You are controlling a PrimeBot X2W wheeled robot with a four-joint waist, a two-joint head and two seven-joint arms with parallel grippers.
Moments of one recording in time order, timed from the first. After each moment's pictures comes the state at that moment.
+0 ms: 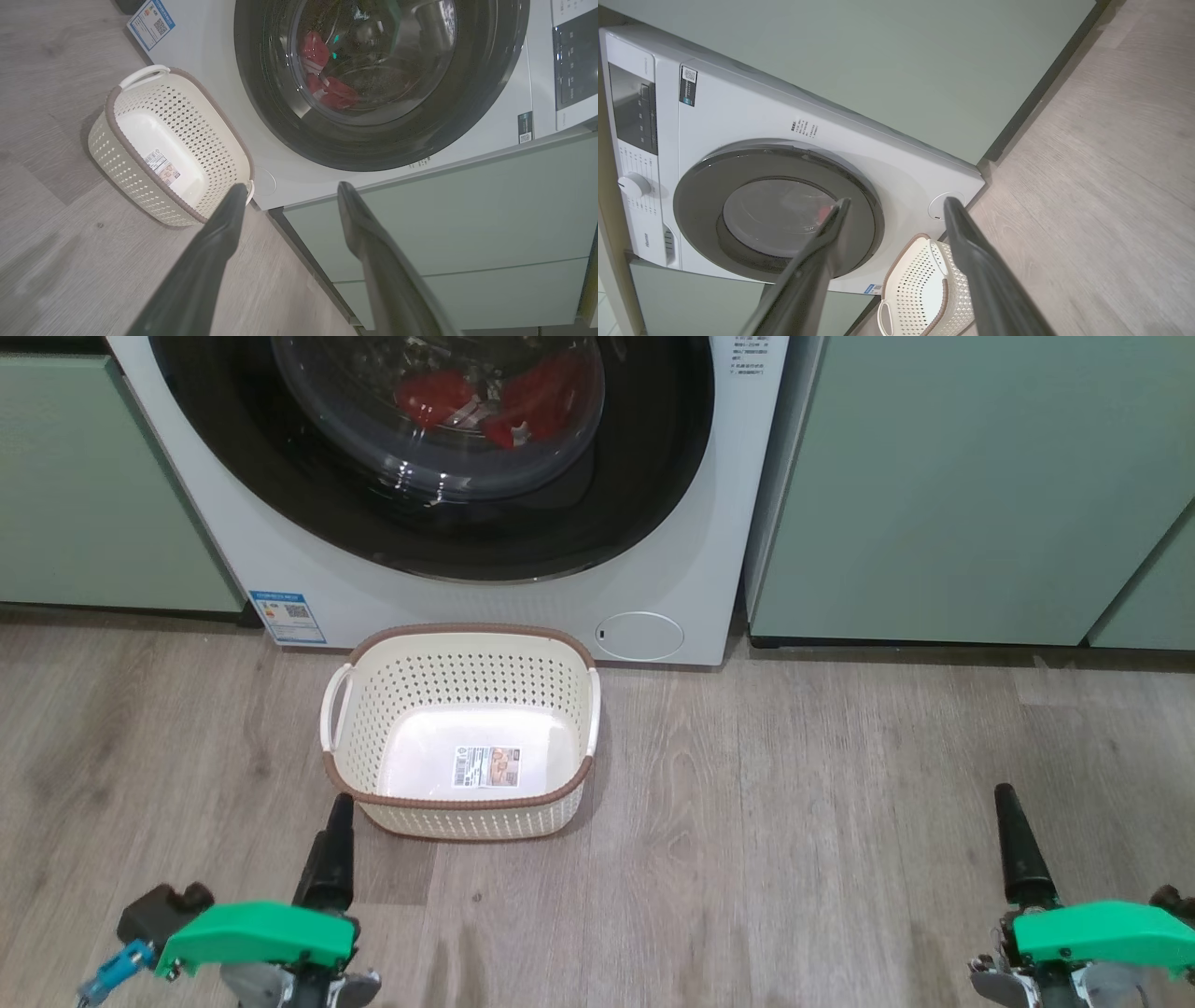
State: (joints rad) left arm 0.01 0.03 0.04 0.29 -1.15 -0.09 -0.01; right arm -0.02 -0.03 -0.05 0.29 1.18 0.13 0.00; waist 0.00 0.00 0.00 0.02
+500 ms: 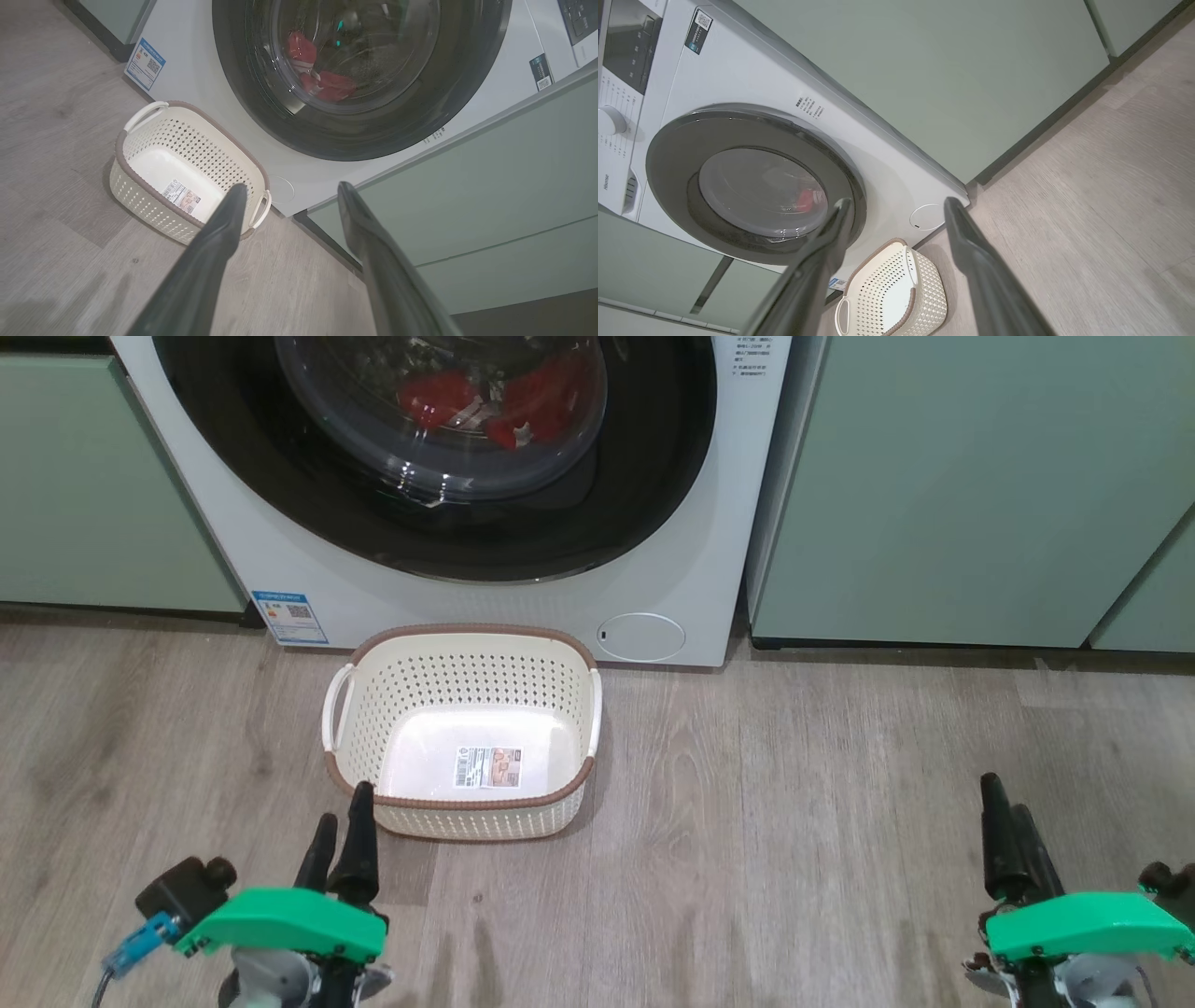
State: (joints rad) left arm -0.01 0.03 0.00 0.27 -0.93 -0.05 -0.05; right arm -0.02 -0.03 -0.03 0.27 0.94 0.13 -0.05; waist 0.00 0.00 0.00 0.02
